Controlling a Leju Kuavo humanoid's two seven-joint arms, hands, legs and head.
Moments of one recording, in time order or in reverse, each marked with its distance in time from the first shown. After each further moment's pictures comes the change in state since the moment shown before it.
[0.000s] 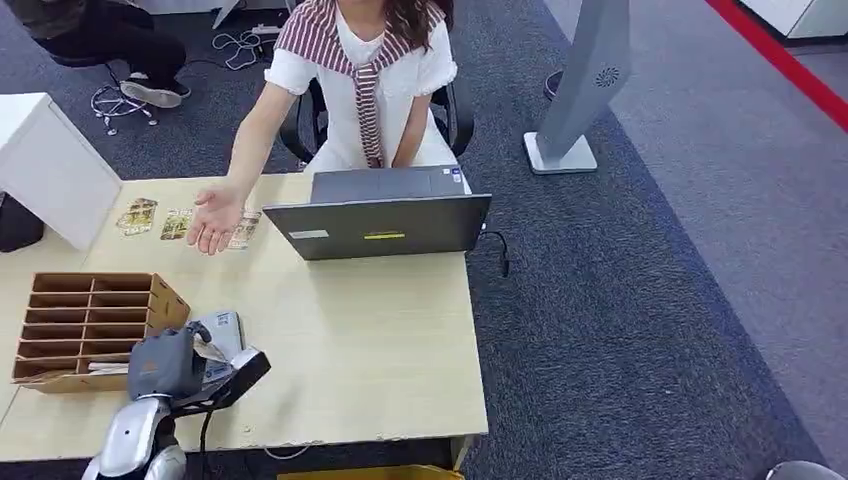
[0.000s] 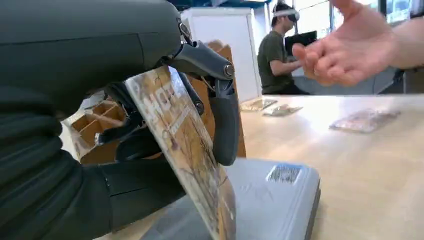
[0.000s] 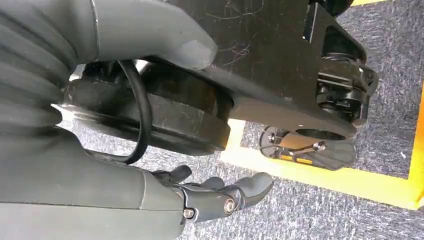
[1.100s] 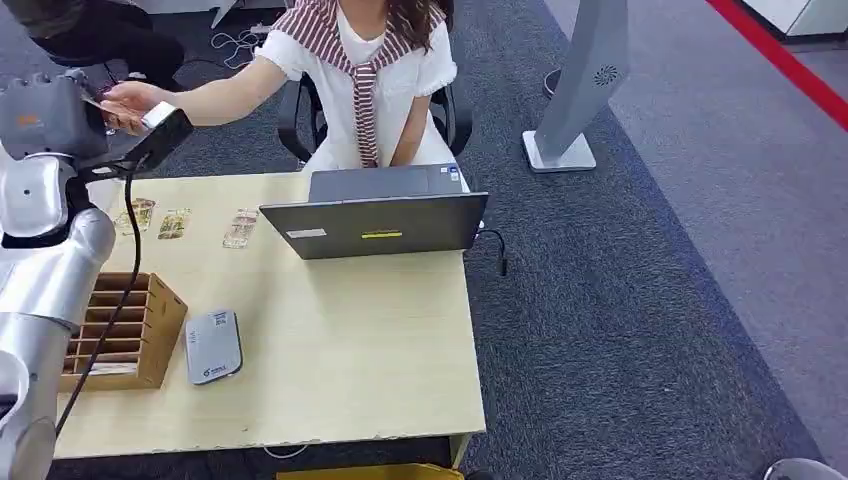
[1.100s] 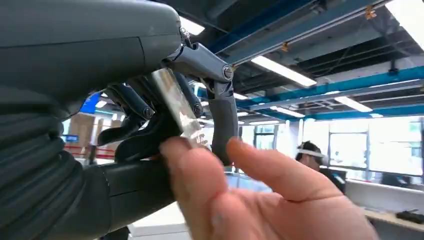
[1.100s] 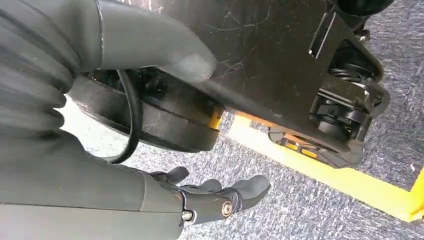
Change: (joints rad) left arm -0.879 0.009 -0.043 0.497 -0.063 0.041 0.055; right arm -0.063 0.000 0.138 -0.001 0.095 0.029 0.082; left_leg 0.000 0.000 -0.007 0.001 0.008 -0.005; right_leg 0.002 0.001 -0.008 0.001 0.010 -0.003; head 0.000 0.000
